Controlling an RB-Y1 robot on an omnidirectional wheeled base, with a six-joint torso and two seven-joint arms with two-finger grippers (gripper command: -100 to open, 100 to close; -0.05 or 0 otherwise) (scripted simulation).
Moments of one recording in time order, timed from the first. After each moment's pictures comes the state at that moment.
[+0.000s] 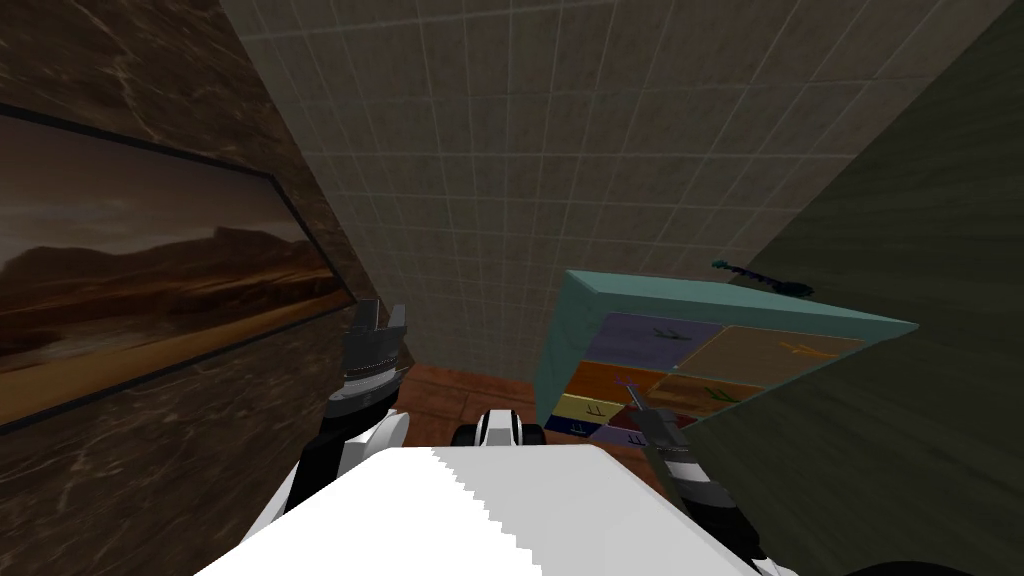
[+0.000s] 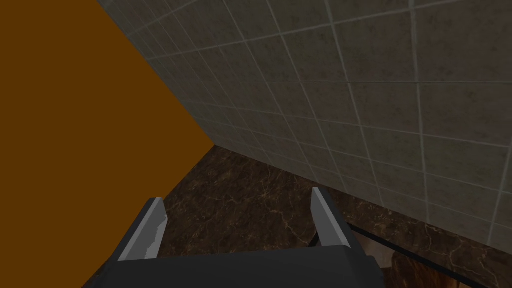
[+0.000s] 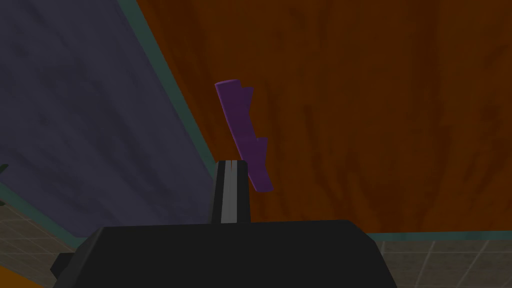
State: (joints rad) left arm 0.55 -0.02 0.02 -2.34 0.01 -0.63 -0.17; right arm 0.48 -0.23 -0.62 -1.31 0.53 -1.09 1.96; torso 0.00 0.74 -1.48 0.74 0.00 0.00
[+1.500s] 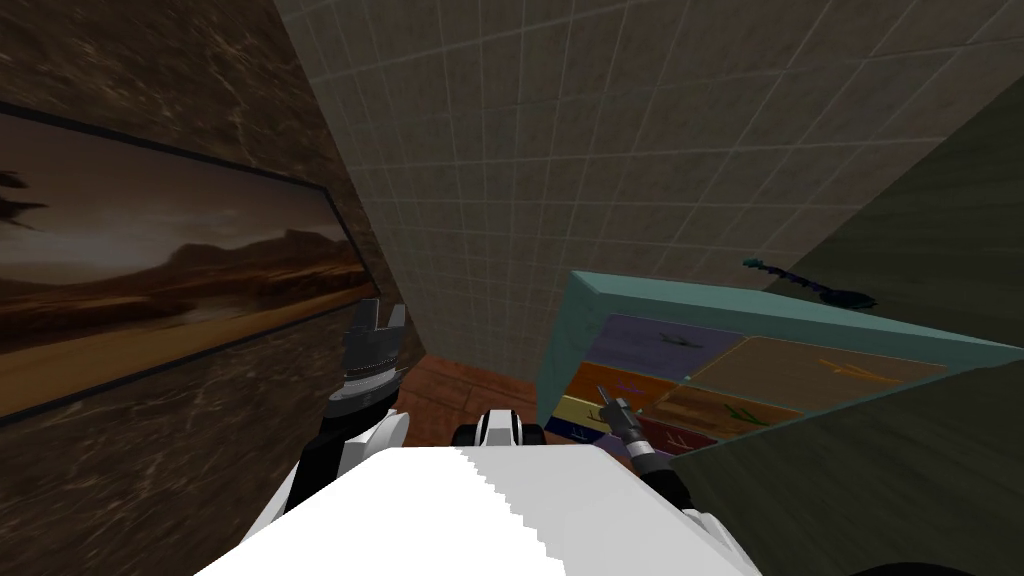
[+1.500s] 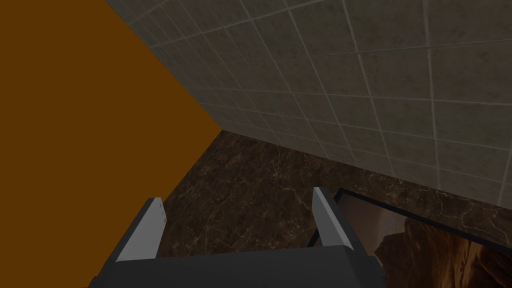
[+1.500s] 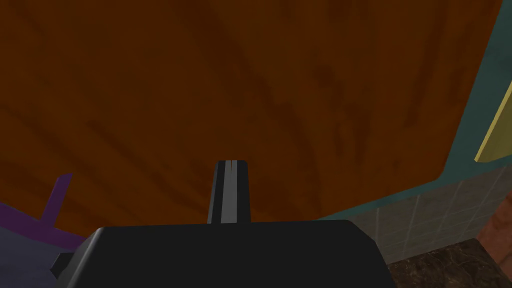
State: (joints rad) left arm 0.55 -0.02 0.02 -2.34 0.01 -0.63 -0.17; right arm 0.47 -0.20 -0.45 -1.32 0.68 -0.84 1.86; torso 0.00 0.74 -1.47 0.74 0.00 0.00
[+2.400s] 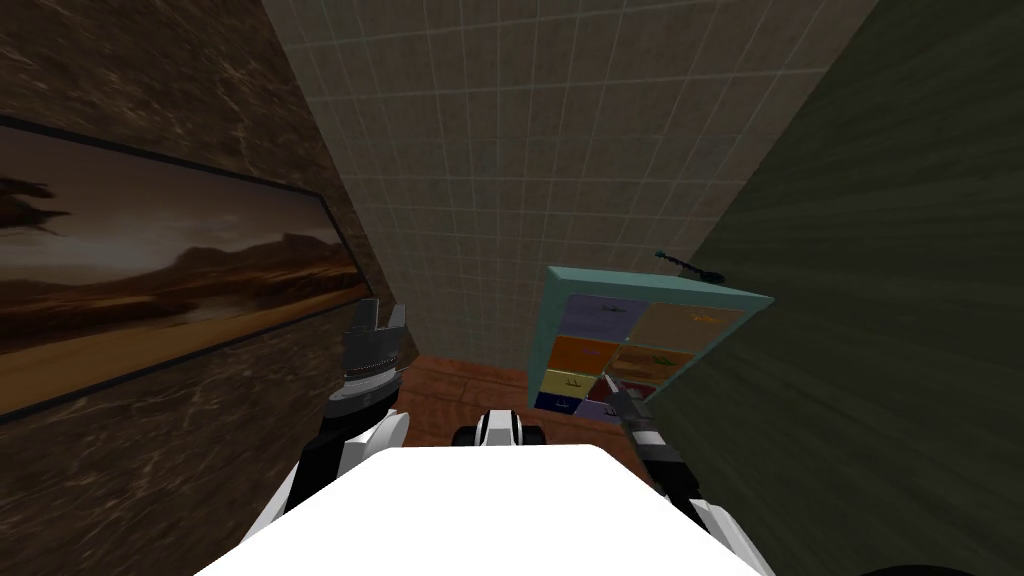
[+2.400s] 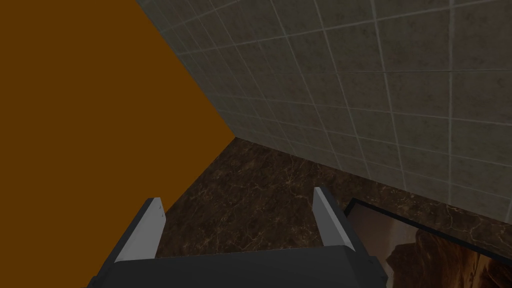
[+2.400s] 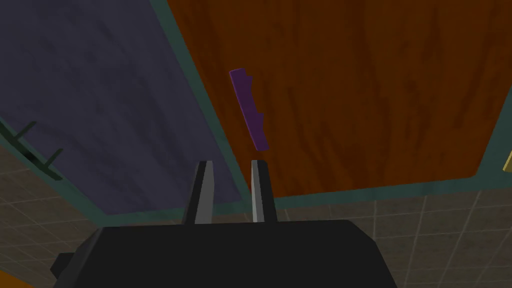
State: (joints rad) left arm 0.55 -0.02 0.02 -2.34 0.01 -0.63 -0.17; right arm 0.44 -0.16 -0.54 -1.42 0.62 -0.89 1.95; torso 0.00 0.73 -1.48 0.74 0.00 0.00
